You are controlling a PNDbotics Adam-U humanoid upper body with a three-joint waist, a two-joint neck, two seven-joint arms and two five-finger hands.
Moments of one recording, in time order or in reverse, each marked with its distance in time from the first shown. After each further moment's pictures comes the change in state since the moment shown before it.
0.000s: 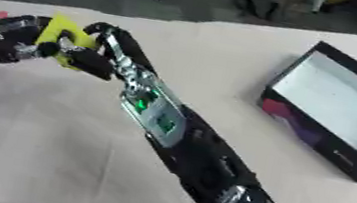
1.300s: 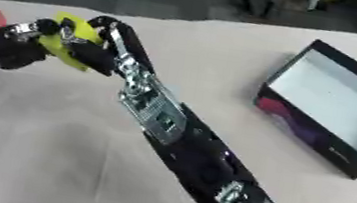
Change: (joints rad) left arm 0.031 -0.011 -0.024 -0.043 0.003 -0.019 0.019; right arm -0.006 0.003 -0.006 0.022 -0.088 -0.067 -0.105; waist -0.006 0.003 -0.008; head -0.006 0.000
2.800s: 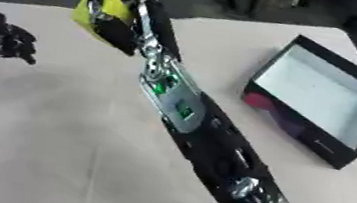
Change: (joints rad) left arm 0.027 0.026 0.279 0.169 -0.081 0.083 0.001; right arm 0.036 -0.147 -0.174 -0.148 0.204 0.064 -0.099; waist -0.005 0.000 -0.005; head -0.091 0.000
